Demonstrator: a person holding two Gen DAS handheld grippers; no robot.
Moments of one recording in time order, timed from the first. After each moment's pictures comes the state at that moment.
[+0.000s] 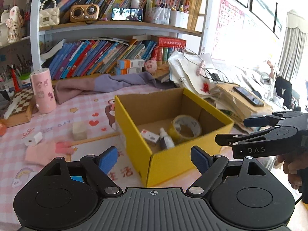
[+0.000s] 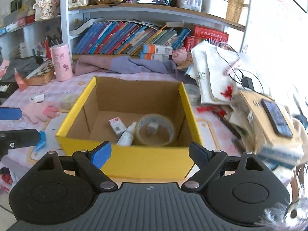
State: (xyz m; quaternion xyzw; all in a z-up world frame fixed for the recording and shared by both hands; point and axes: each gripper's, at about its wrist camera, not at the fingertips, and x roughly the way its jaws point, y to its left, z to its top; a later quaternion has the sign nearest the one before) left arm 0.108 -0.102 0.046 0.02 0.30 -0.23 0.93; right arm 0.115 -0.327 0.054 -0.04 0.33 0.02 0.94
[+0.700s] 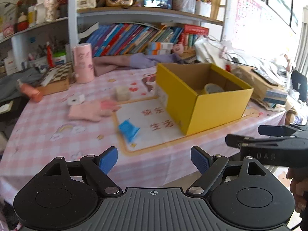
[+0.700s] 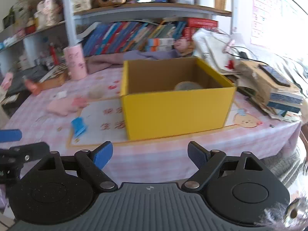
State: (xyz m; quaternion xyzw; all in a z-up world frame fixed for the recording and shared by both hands) left arm 0.036 -0.009 0.017 0.03 0.33 -0.16 0.93; right arm 0.024 -0.216 0.014 0.03 0.32 -0.02 0.95
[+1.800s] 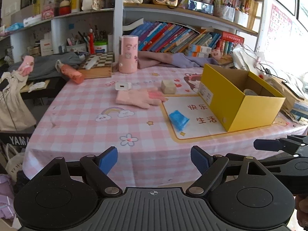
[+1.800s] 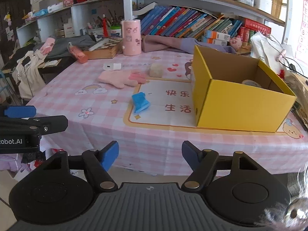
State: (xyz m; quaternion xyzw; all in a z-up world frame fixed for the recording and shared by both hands) left arm 0.025 0.068 0.005 -0.01 0.33 -0.08 0.94; right arm 0.028 -0.121 -0.004 -0.03 0.35 0.10 0.93
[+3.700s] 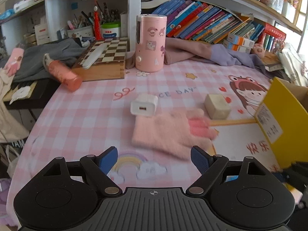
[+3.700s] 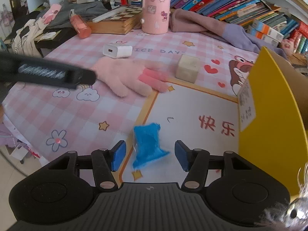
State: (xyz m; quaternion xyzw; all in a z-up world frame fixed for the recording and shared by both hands) left arm 0.251 0.092 -0.036 -0.01 0.39 -0.02 0.92; right arm 0.221 -0.077 -0.054 -0.10 0.43 0.18 0.88
